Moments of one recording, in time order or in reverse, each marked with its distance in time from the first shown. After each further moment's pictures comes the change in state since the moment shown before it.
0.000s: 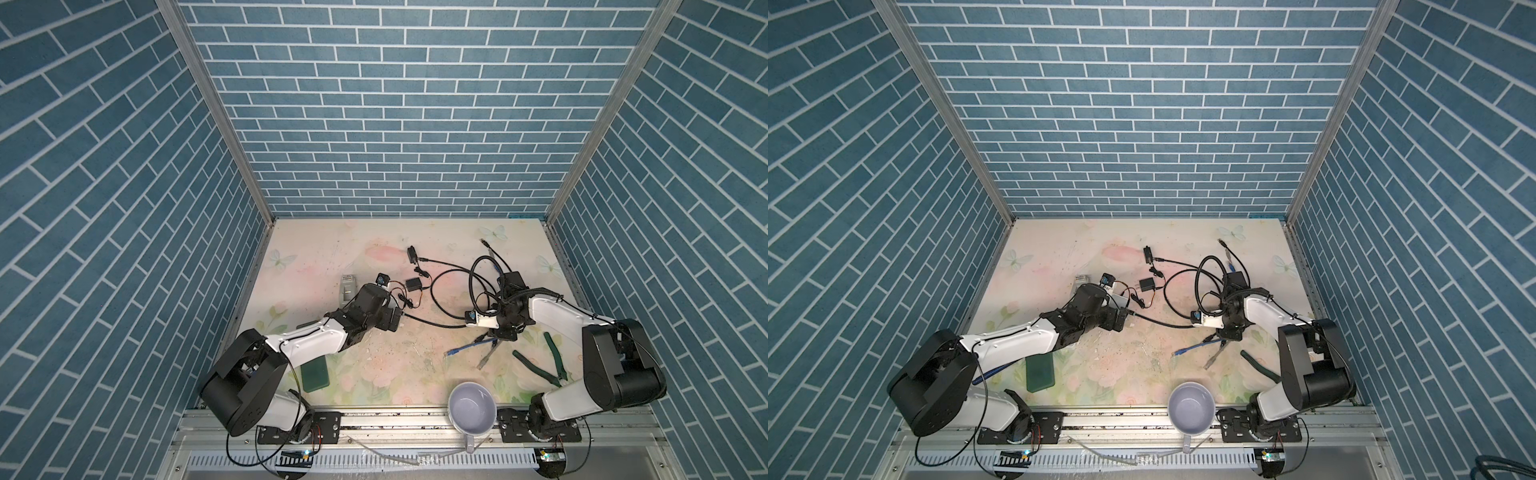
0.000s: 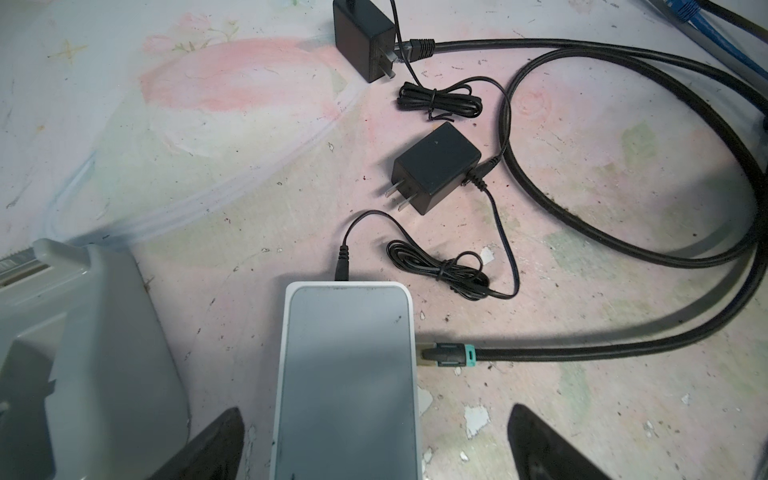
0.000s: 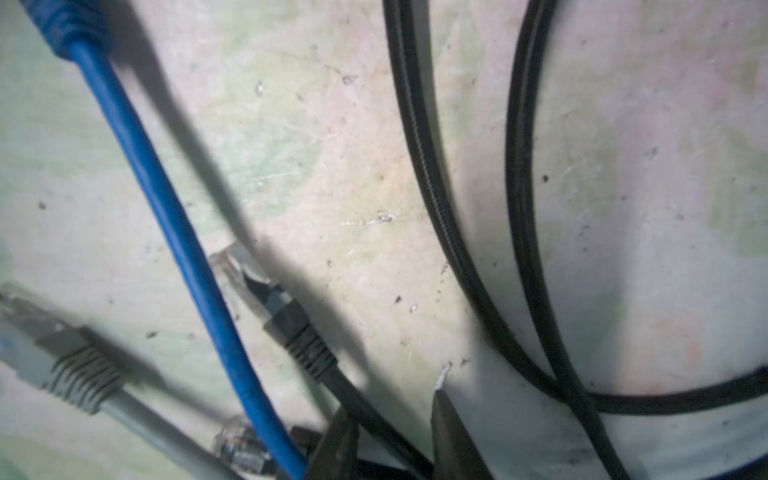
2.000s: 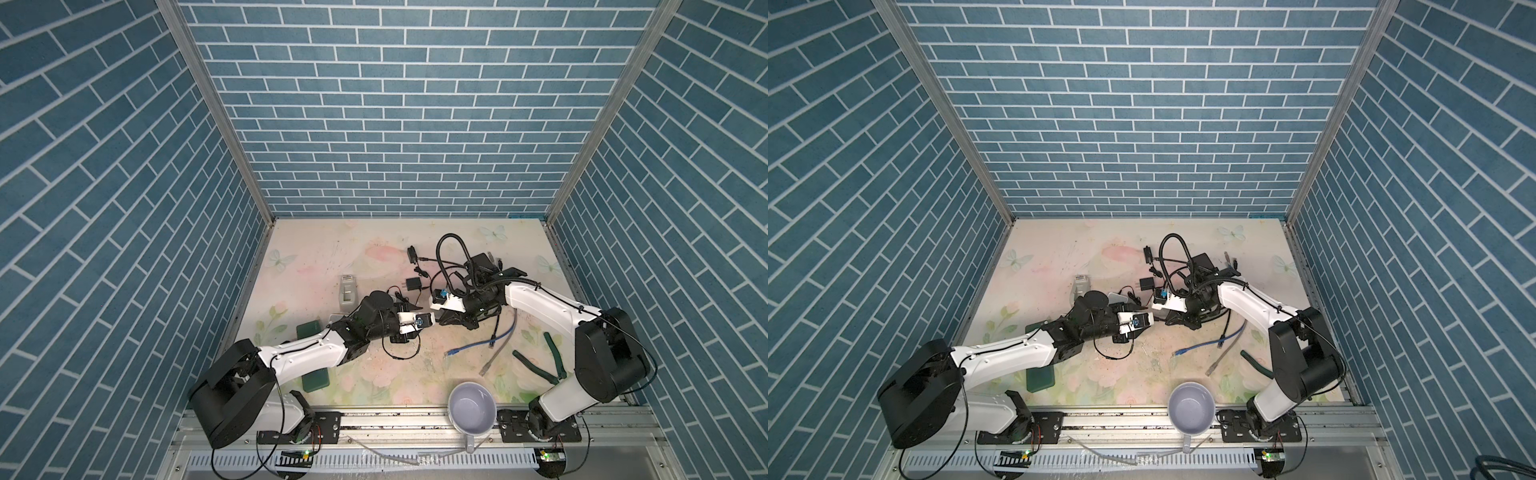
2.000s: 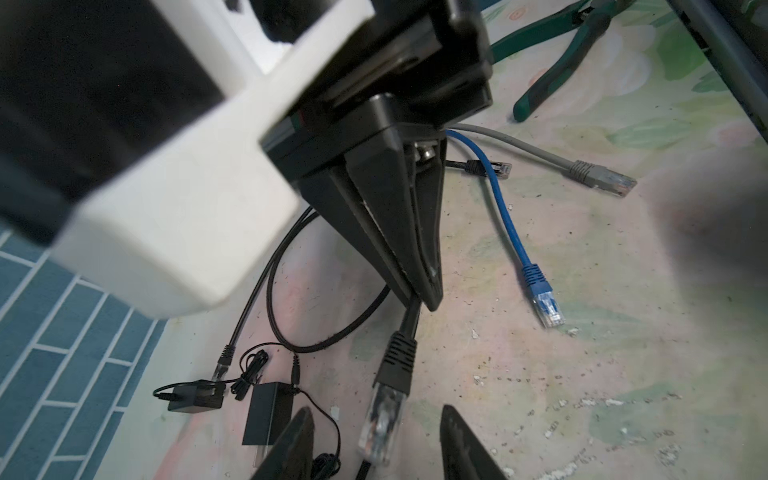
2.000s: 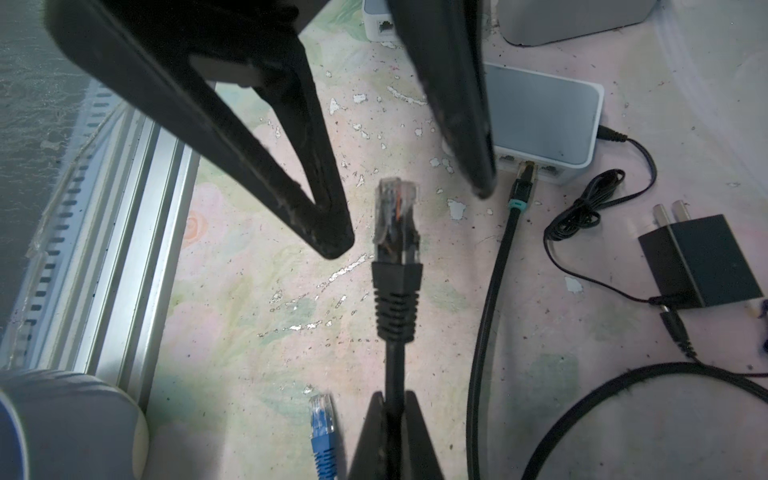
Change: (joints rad) left arm -0.138 -0.068 -0.051 0.261 0.422 0.940; right arm 0.265 0.077 0.294 -0.132 -0.506 0.279
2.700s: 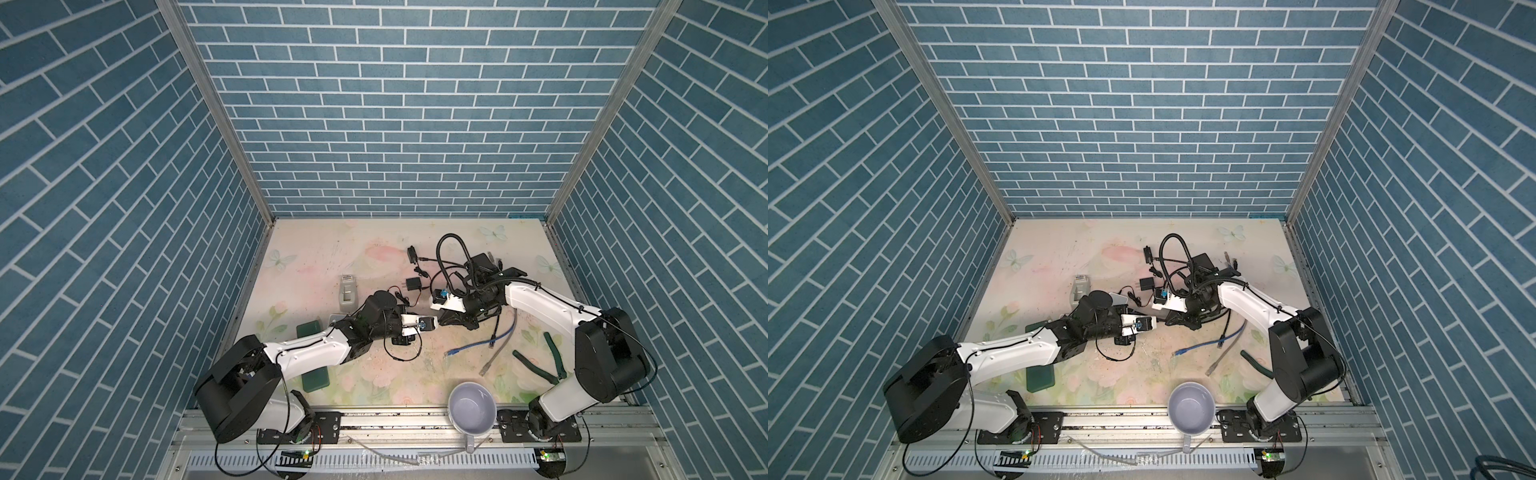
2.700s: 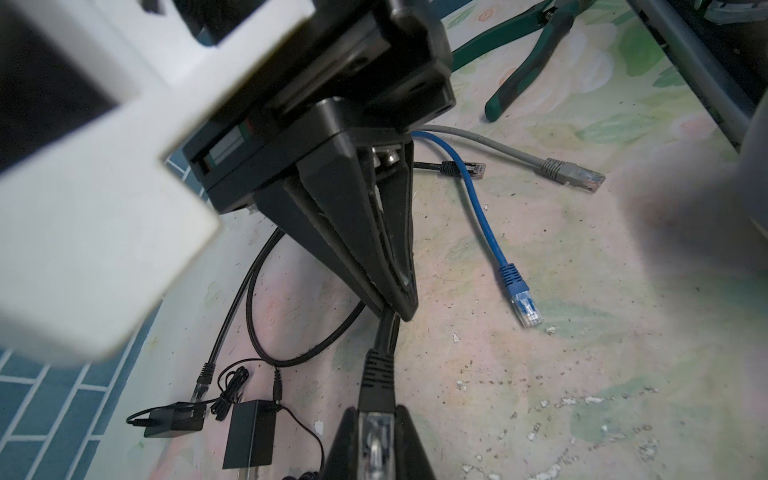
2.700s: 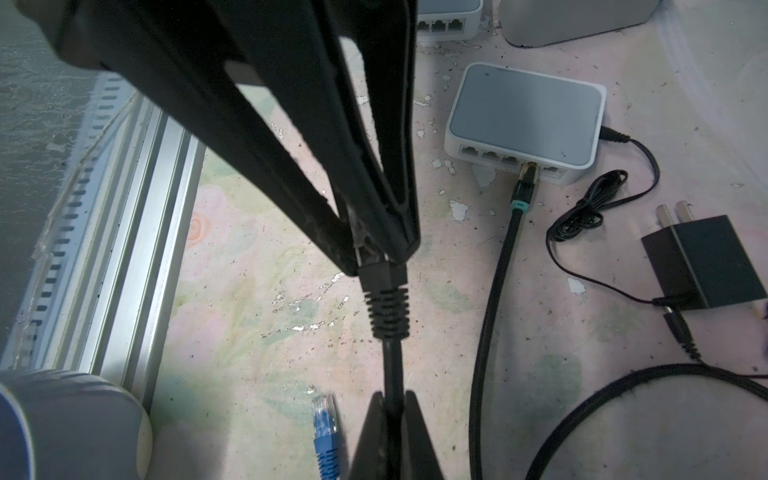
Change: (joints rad) left arm -0.008 0.027 0.020 -0.011 0.024 0.032; right arm 0.000 0.000 0.000 -0.003 -0.005 0.000
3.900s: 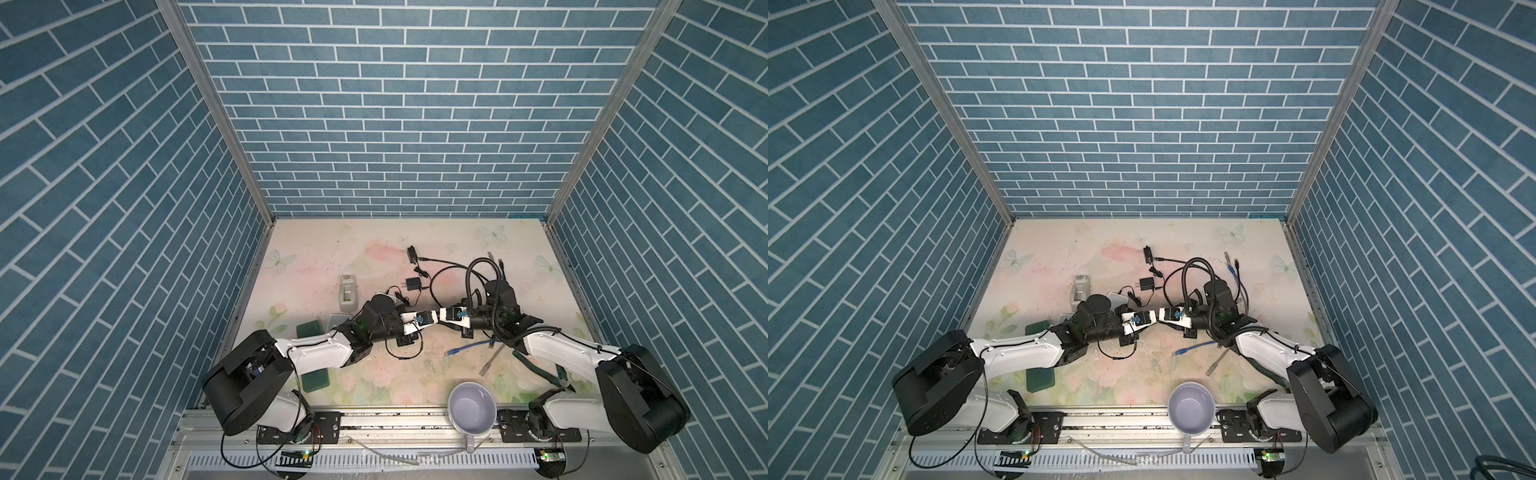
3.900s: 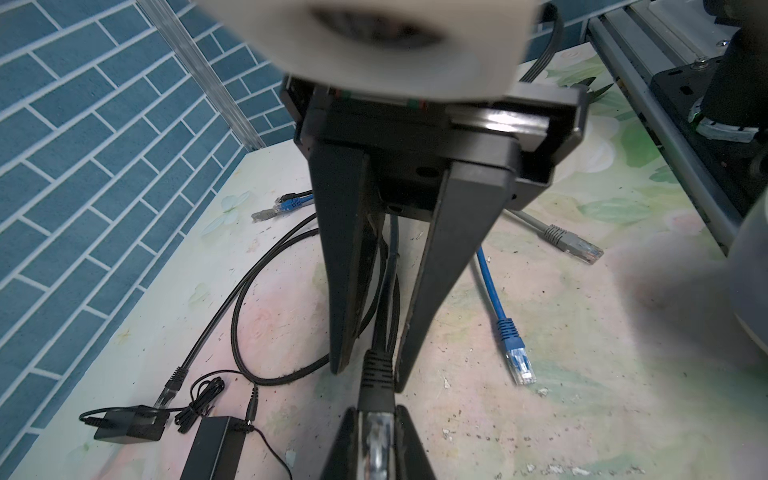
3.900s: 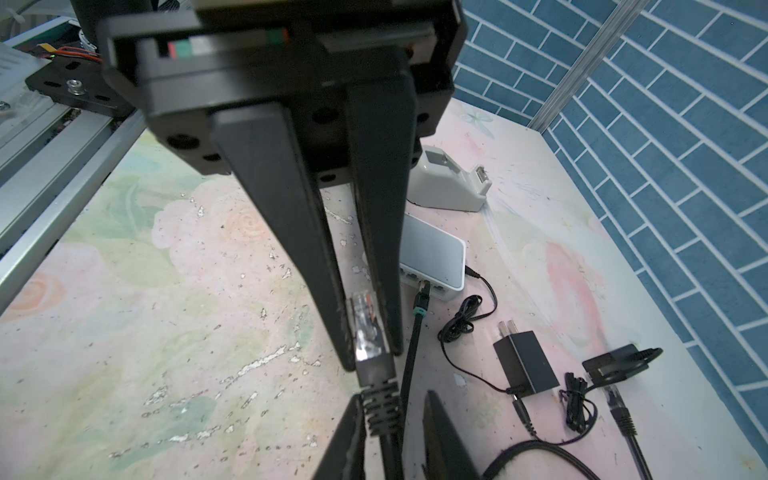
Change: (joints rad) left arm -0.003 0.049 -0.060 0.218 0.038 -0.205; right arm 0.005 -0.274 -0.538 0.981 -0.095 0.184
